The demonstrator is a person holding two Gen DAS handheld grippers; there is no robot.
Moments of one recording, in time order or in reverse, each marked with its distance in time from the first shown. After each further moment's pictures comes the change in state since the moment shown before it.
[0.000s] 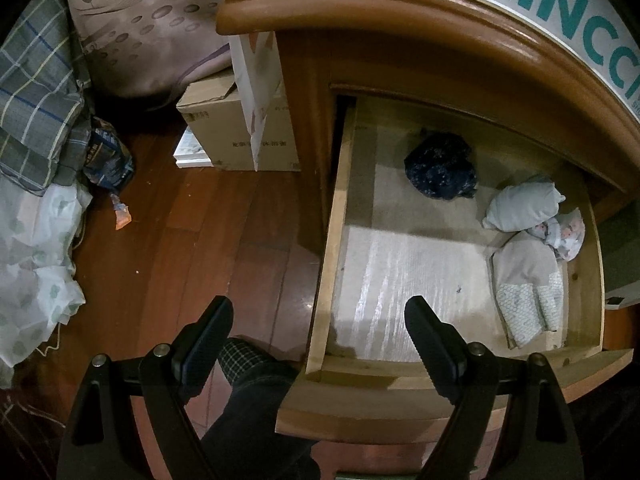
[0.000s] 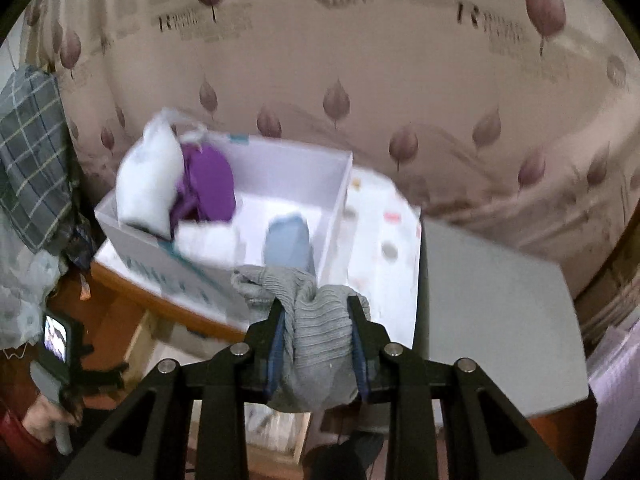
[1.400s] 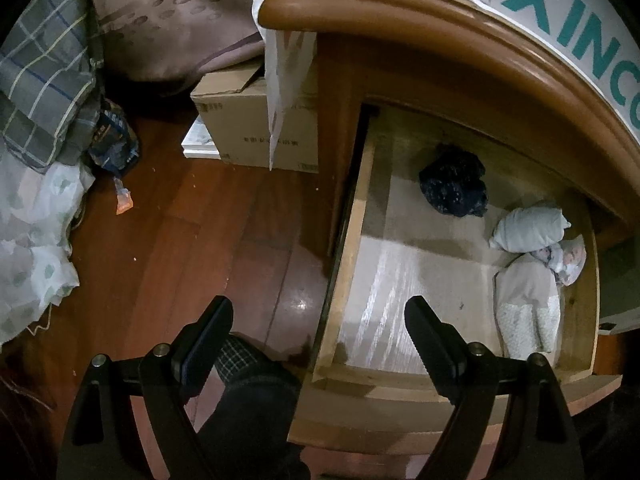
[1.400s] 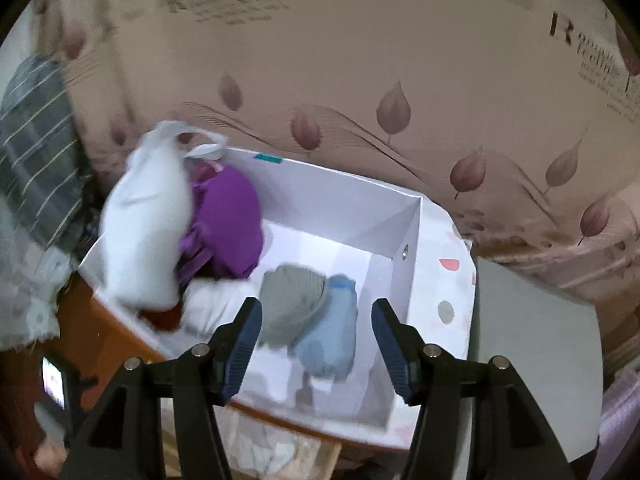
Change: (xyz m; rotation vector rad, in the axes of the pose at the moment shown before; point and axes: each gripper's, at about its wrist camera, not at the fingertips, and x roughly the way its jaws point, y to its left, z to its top) left arm -0.001 0.013 0.004 -0.082 -0.006 -0.016; right arm 0.072 0.033 0.058 -0.080 0.046 0.095
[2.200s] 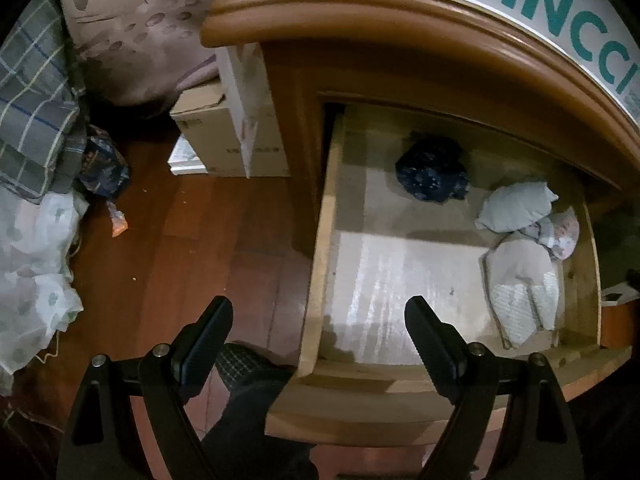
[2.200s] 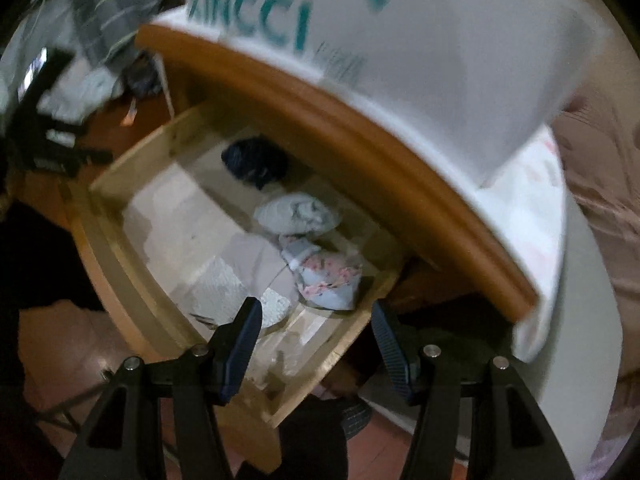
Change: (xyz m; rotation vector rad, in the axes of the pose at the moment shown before) left arm -0.002 -0.017 -0.003 0.100 -0.008 -0.005; right arm 0.093 0.034 -0.203 -0.400 0.245 0.113
